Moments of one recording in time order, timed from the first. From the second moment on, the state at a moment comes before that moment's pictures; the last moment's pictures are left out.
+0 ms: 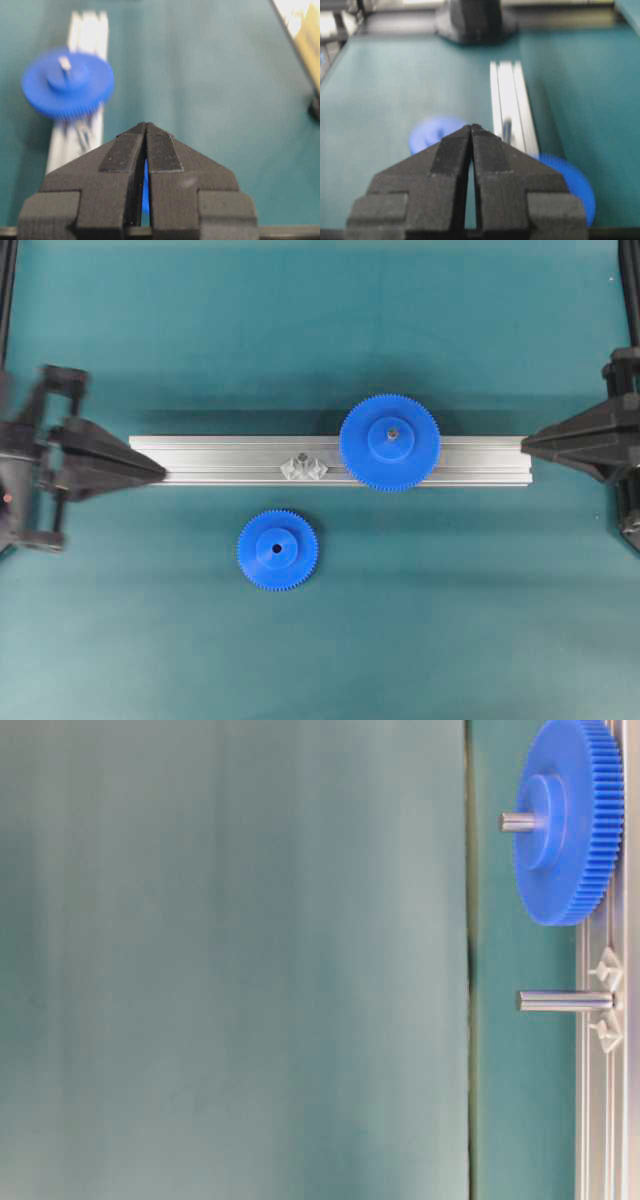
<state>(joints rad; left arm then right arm) -0.08 -0.71 0.99 0.01 -0.12 -0.03 -0.01 -1.02 1.19 0.02 0.01 0.04</state>
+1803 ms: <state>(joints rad) -0.14 0.10 0.62 0.01 0.11 -0.05 -0.11 -1.02 1.18 0.01 0.31 0.04</state>
